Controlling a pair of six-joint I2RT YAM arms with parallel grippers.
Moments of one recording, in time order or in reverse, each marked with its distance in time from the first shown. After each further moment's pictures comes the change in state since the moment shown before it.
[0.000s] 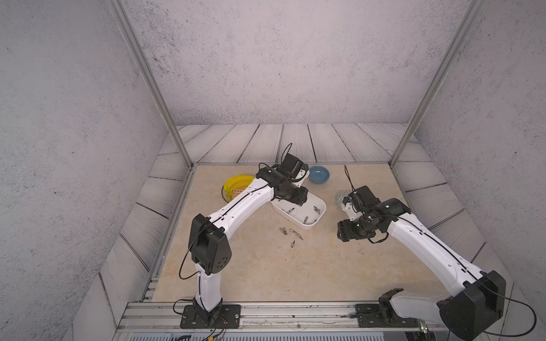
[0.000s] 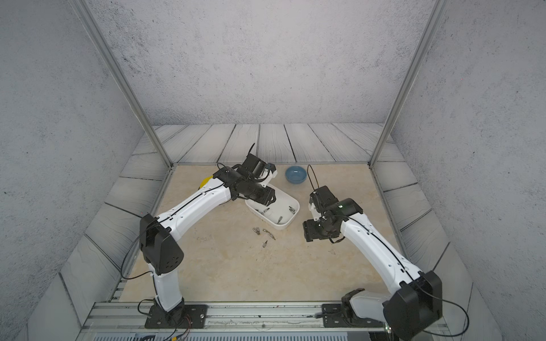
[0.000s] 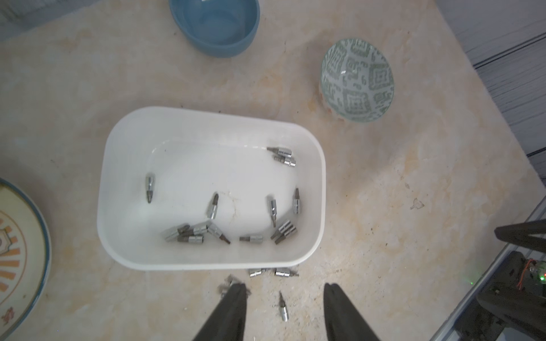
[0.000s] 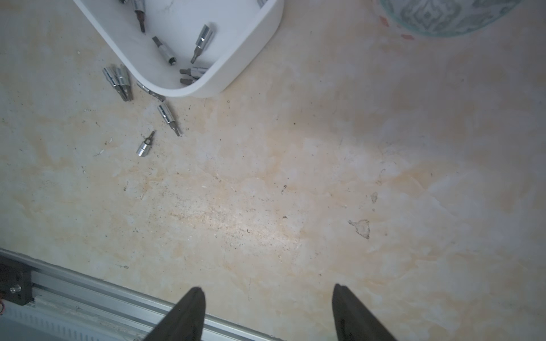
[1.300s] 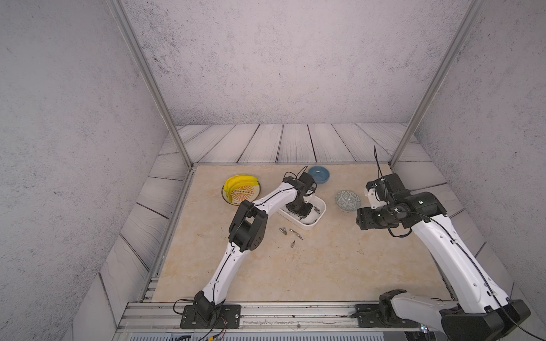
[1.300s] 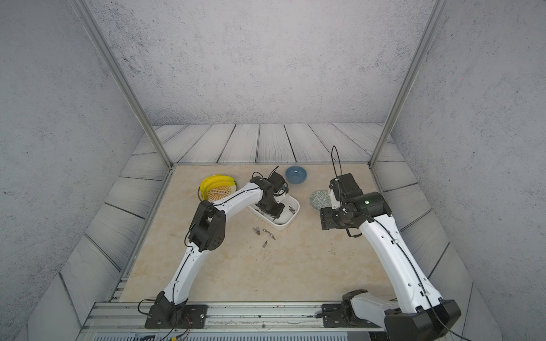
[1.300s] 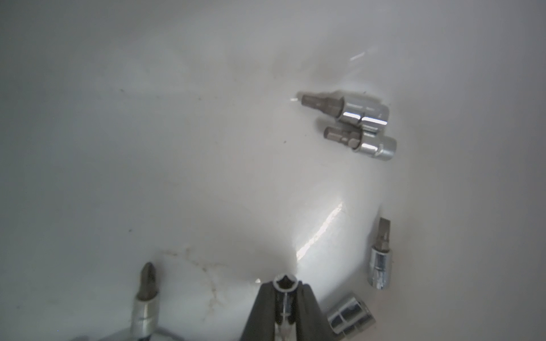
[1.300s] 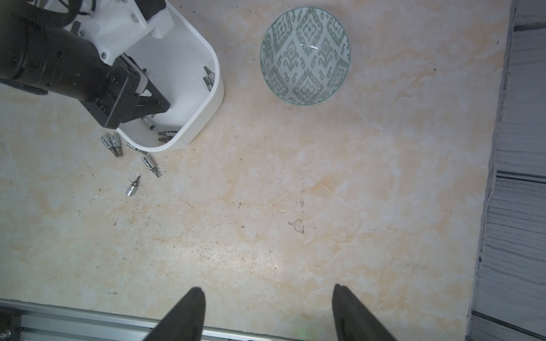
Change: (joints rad) left arm 0.000 0.564 0.342 -0.106 0.032 0.086; right arm -0.162 -0.097 0.233 -0.210 0.127 -0.051
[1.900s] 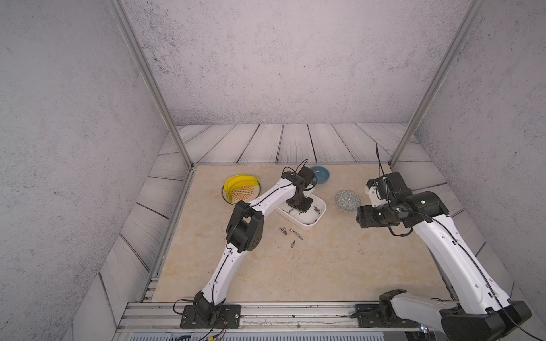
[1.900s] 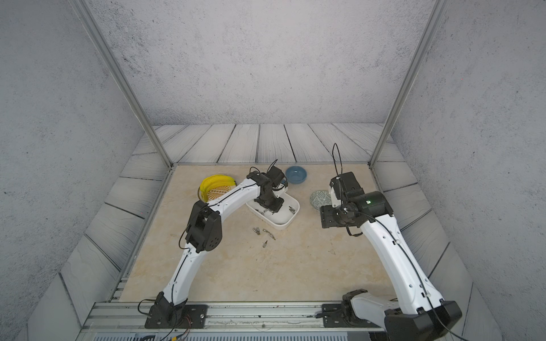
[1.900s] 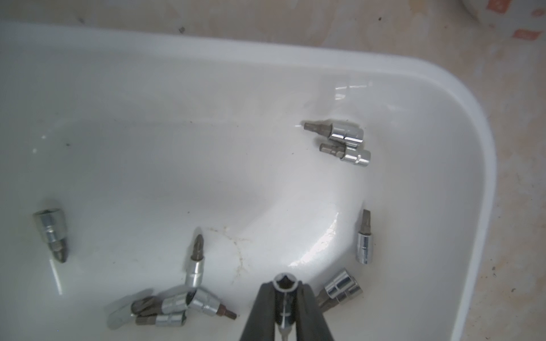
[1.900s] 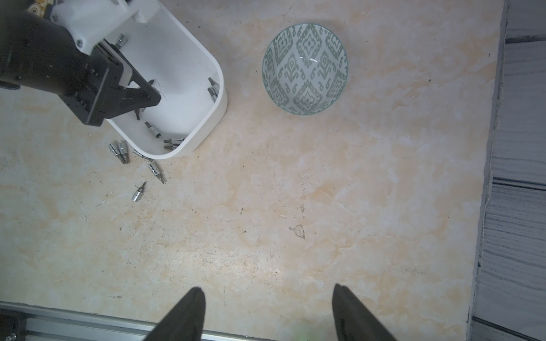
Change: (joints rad) left arm 0.000 -0.032 0.060 -0.051 -0.048 0.011; right arm 0.000 0.000 0.023 0.003 0.000 0.000
